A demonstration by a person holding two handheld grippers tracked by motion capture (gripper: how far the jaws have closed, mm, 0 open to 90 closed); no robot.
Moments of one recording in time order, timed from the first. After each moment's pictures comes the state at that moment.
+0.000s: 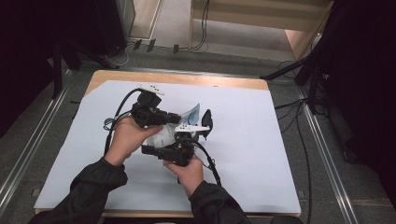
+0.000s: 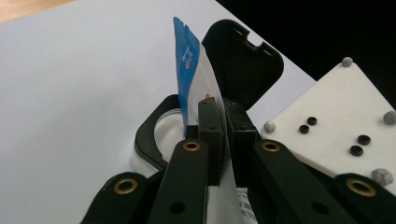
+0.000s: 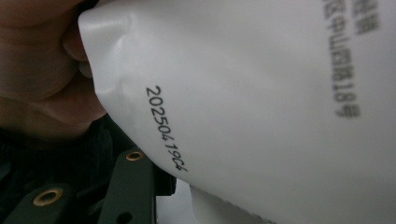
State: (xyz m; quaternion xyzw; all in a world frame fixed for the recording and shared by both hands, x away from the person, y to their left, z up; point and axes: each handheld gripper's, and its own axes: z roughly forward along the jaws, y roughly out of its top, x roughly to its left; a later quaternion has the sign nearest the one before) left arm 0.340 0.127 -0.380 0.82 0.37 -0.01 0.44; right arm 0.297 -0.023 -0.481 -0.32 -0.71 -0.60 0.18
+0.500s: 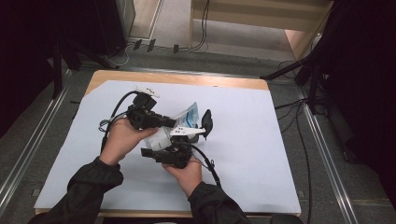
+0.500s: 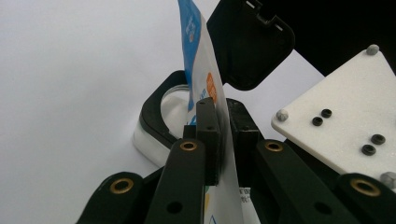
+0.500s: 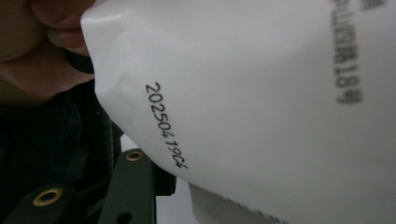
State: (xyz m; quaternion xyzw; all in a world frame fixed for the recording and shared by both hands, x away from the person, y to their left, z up) left arm 0.341 0.142 -0.390 0.82 0.38 -0.04 0.43; right arm 0.294 -0.016 -0.489 -0.31 -0.74 -0.58 0.13
